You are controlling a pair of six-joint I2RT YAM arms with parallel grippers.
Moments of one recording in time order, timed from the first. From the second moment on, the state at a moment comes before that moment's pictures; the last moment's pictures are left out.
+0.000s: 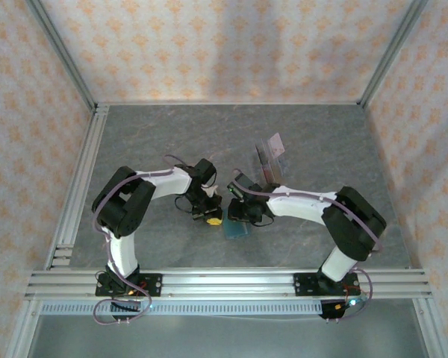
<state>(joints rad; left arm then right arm) -0.55 1.90 1.08 -0.67 0.63 -0.64 0.84 1.63 0.91 -0.45 -0.10 0.89</state>
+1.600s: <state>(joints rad) -0.52 1.83 1.12 -0.68 0.62 -0.64 0.86 1.56 1.12 -0.80 0.08 0.88</state>
